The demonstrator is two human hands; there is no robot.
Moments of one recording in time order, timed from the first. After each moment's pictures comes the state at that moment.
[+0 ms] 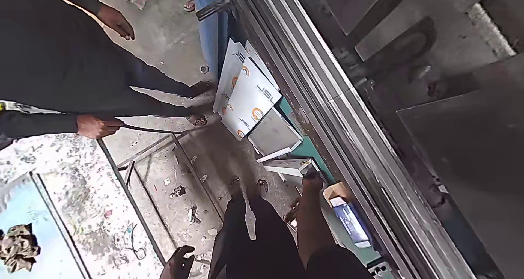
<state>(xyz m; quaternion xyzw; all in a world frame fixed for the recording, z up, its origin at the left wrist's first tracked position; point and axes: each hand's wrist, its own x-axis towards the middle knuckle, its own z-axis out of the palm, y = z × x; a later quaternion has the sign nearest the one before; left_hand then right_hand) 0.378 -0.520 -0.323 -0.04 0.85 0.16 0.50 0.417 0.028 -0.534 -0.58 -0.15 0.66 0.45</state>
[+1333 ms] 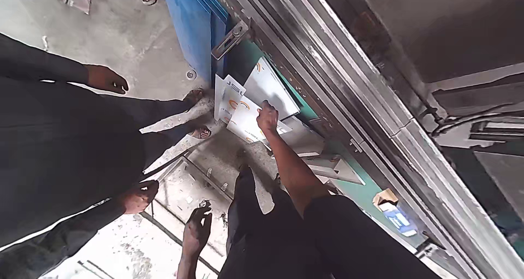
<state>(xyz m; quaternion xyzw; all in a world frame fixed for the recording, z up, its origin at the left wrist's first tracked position) 0.019 -0.501 -0.341 0.13 0.89 0.21 0.40 -0.065 -0.047 -0.473 -0.46 -0.85 0.23 -0.07</state>
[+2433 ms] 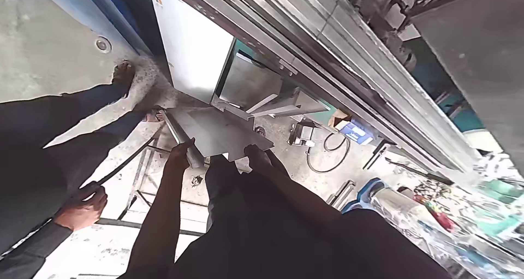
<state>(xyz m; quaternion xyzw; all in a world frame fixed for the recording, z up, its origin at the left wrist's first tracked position) -0.011 -0.326 -0.473 -0.26 0.72 0.31 0.56 0.296 -0.209 -0.450 -0.36 -0.82 0.37 -0.26</state>
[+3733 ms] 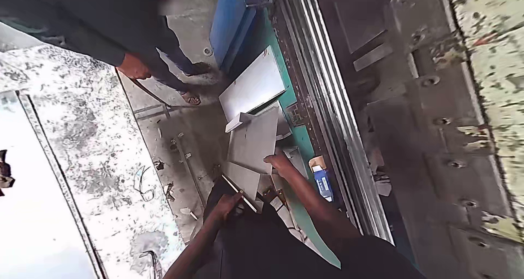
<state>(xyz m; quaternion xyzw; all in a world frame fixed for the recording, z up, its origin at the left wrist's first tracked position) 0.429 -0.414 -0.362 -0.21 0.56 0.50 0.62 0.347 -0.149 -0.276 -0.41 -0.73 0.50 -0.22</state>
